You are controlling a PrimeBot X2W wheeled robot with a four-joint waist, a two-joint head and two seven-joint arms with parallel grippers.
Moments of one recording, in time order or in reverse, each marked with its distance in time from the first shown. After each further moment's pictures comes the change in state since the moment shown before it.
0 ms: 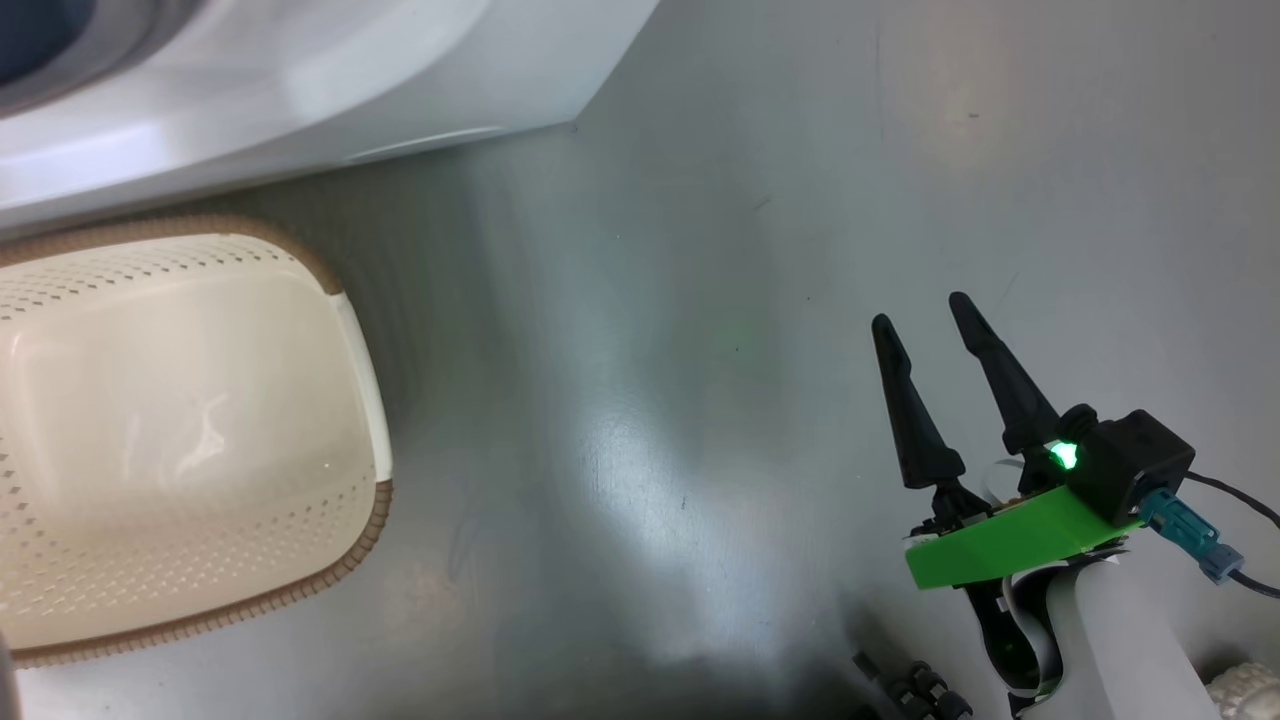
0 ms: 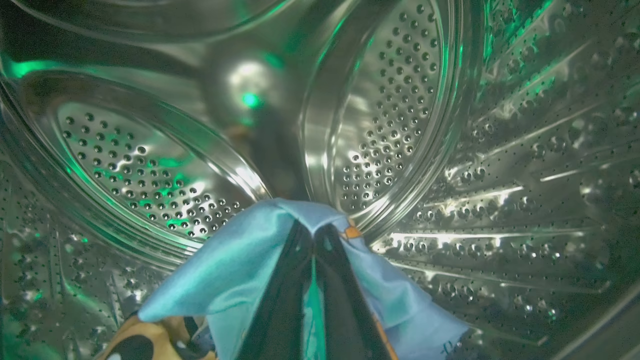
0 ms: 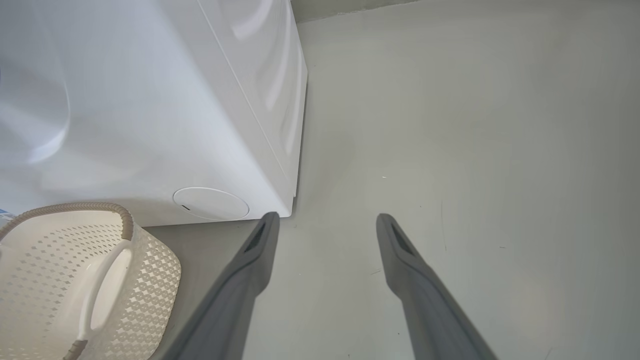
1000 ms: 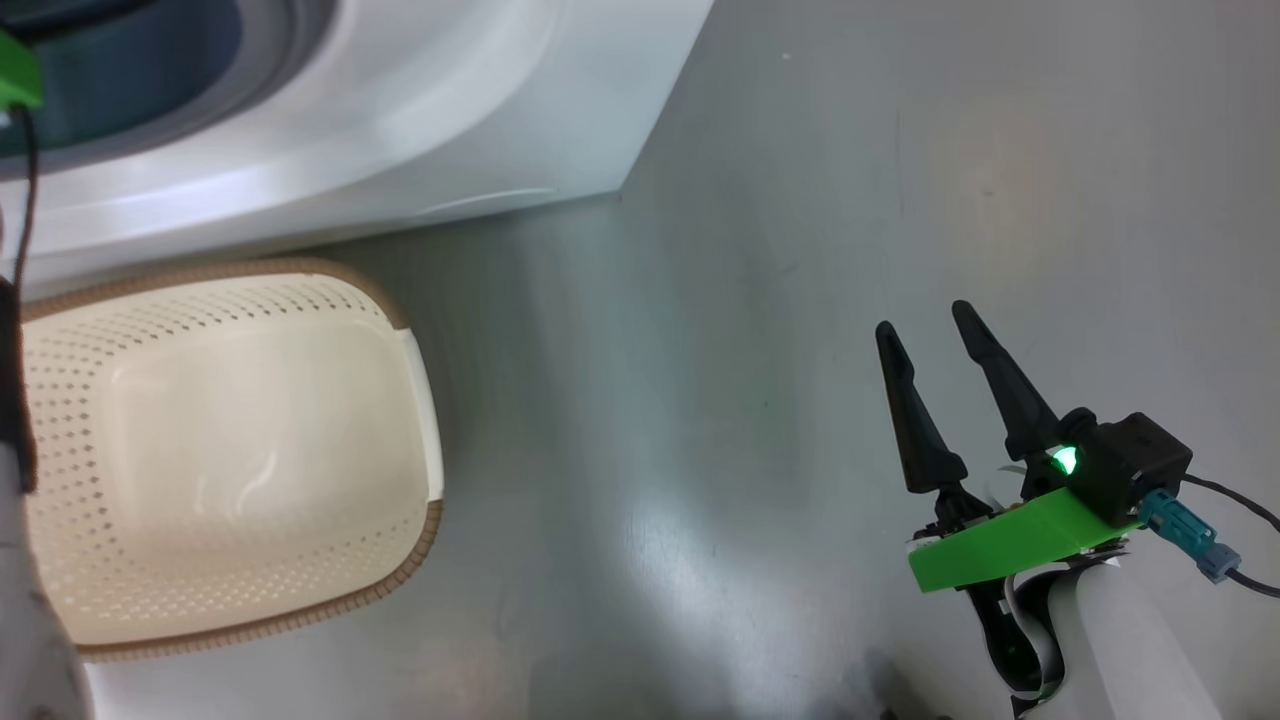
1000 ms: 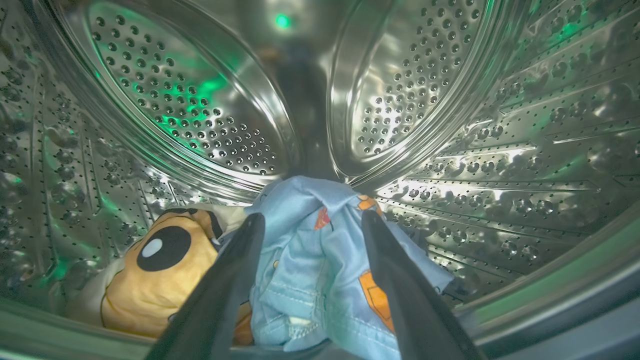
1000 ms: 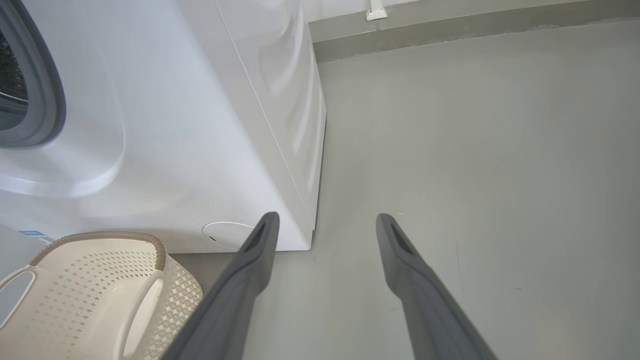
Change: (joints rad) left arm 0.065 -0.076 0.019 0.279 -0.058 -0.009 0.000; right arm 0.000 -0.004 -0.007 0.025 0.000 0.000 0.000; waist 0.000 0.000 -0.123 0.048
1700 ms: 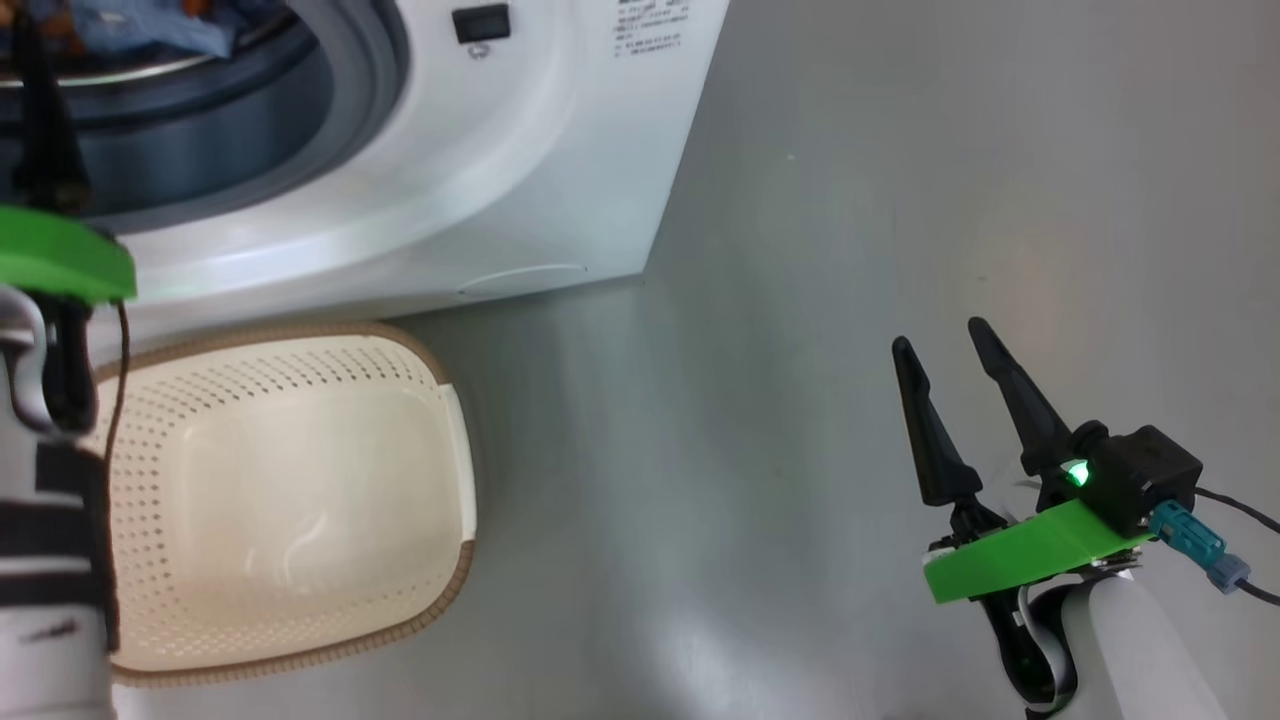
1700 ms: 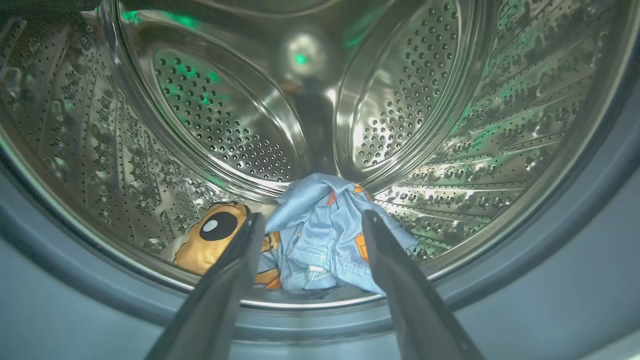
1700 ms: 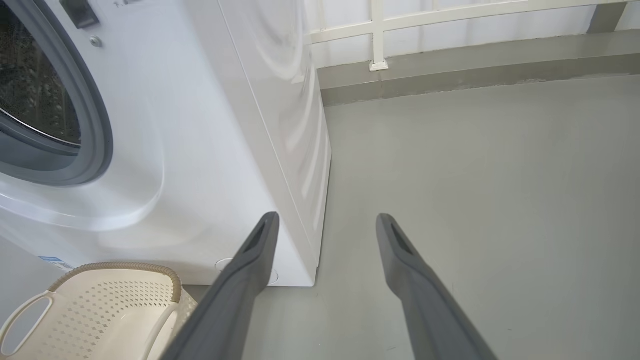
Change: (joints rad) left arm 0.317 -0.039 0.056 -0.223 -0.014 -0.003 0.000; right arm 0.017 -0.013 -0.017 0.011 -0.001 0.000 0.000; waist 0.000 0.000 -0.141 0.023
